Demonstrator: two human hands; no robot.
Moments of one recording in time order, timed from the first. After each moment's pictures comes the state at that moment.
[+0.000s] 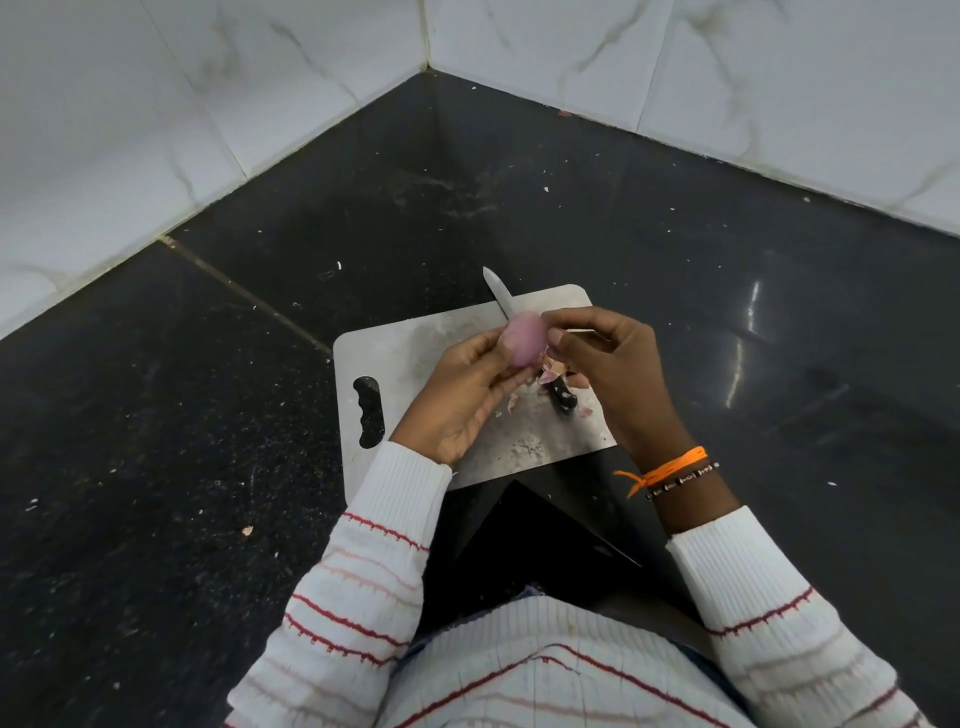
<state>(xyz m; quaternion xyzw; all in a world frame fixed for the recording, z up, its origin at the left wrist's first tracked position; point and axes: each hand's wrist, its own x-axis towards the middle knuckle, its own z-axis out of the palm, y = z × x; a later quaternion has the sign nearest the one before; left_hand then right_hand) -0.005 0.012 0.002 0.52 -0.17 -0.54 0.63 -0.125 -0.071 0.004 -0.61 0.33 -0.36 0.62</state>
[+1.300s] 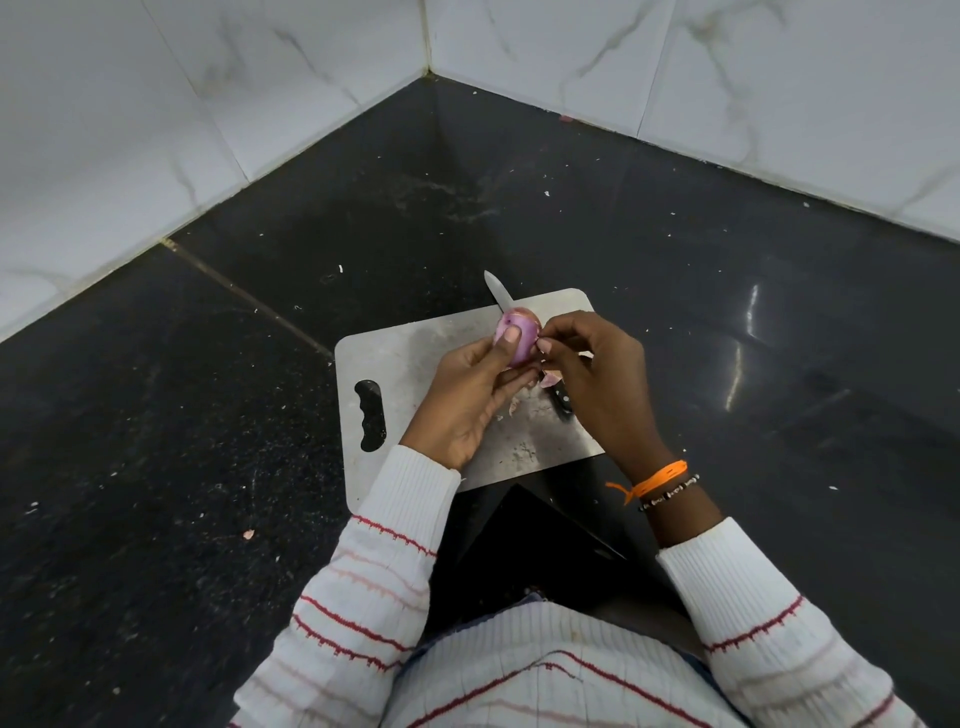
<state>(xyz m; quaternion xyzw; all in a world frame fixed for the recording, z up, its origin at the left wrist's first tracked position) -0.009 0.010 0.002 0.54 -0.14 -0.52 0.64 -0.115 -0.066 -0.008 -0.76 0.34 -0.36 0.41</state>
